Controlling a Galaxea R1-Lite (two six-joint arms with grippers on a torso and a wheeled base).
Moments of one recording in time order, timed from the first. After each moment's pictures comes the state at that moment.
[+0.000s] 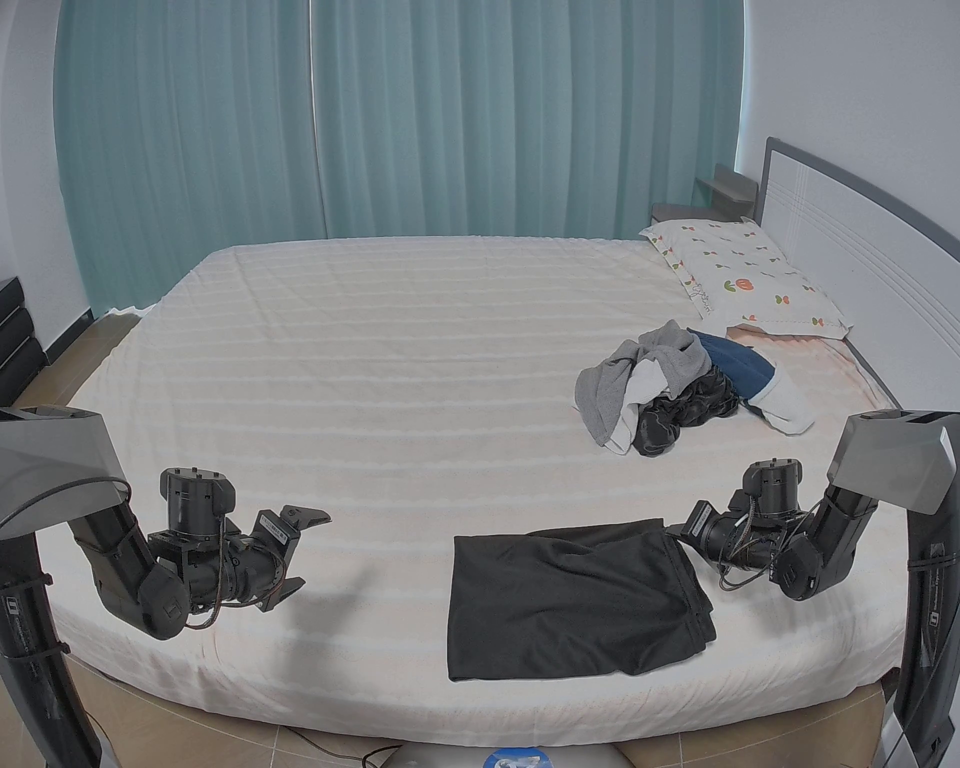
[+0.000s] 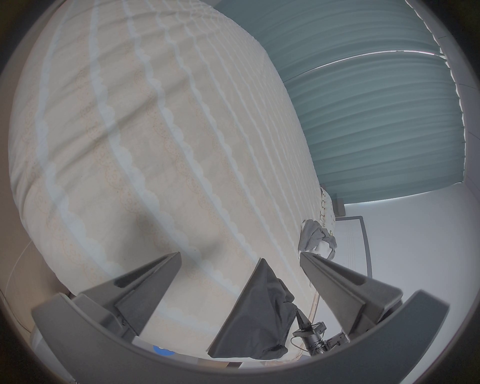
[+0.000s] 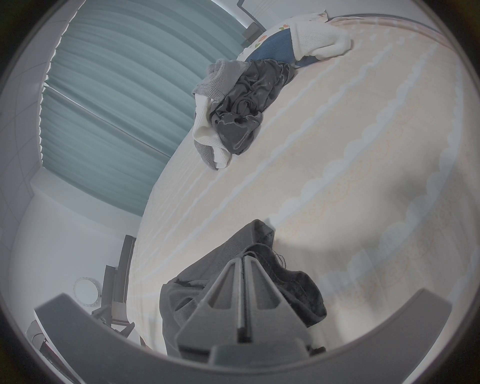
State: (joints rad) left arm -0.14 2.12 -0.50 -1.01 -0.25 -1.17; right arm 0.15 2.39 -0.77 -1.06 0.24 0.81
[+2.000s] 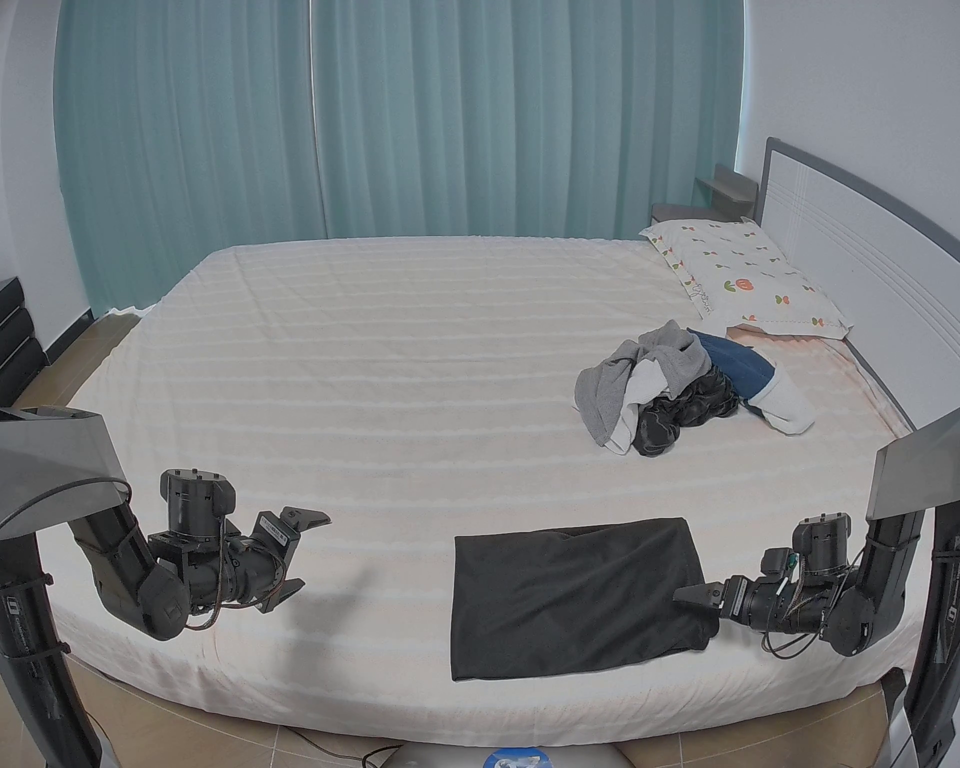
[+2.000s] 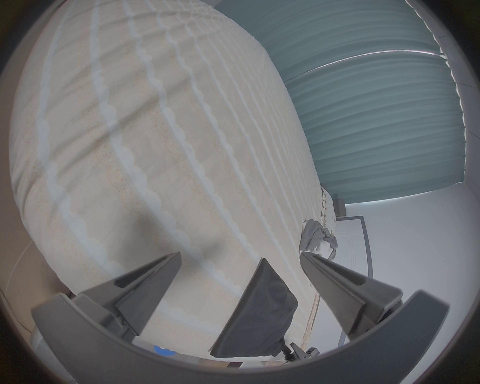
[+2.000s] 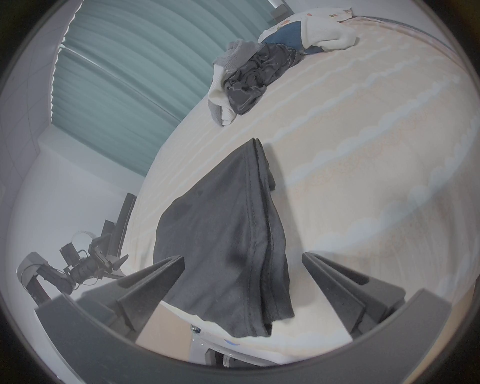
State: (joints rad) left arm -0.14 2.12 -0.50 -1.01 -0.25 -1.17; right arm 0.09 2.29 -0.29 -1.26 0.42 0.50
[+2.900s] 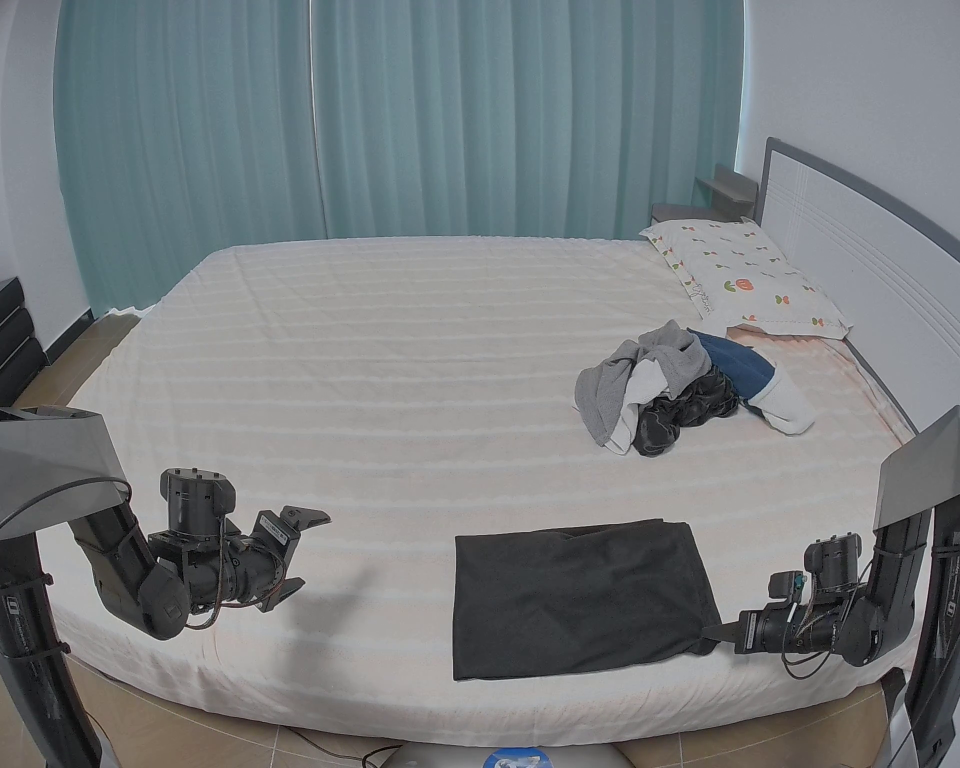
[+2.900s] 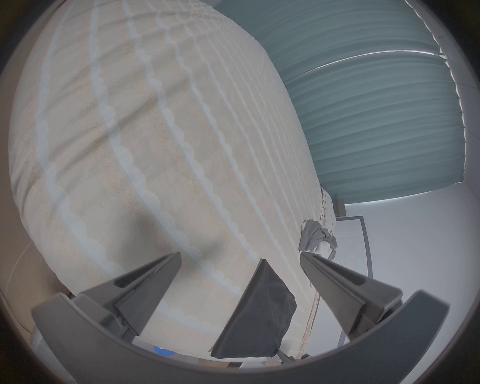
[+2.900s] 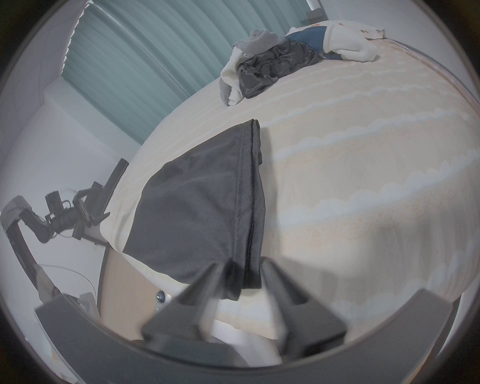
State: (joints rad) left arm -0.14 2.12 -0.50 -1.01 -0.25 -1.17; right arm 0.01 2.32 -0.21 -1.26 0.42 0.19
